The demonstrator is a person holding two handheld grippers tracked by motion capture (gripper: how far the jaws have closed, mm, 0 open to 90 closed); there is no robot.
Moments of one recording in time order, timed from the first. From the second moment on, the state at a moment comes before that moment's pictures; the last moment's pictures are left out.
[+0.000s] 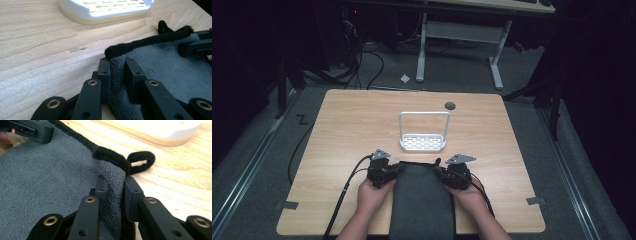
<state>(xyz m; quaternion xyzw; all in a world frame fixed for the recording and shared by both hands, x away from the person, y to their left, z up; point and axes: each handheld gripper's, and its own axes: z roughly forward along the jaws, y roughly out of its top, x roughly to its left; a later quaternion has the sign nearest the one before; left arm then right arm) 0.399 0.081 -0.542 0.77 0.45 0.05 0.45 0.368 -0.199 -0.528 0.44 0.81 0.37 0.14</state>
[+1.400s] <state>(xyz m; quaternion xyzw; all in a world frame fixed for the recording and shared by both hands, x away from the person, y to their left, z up) 0.375 0.097 -0.452 0.72 0.39 0.15 0.56 0.351 -0.194 -0.457 0.38 0.76 0.47 0.22</state>
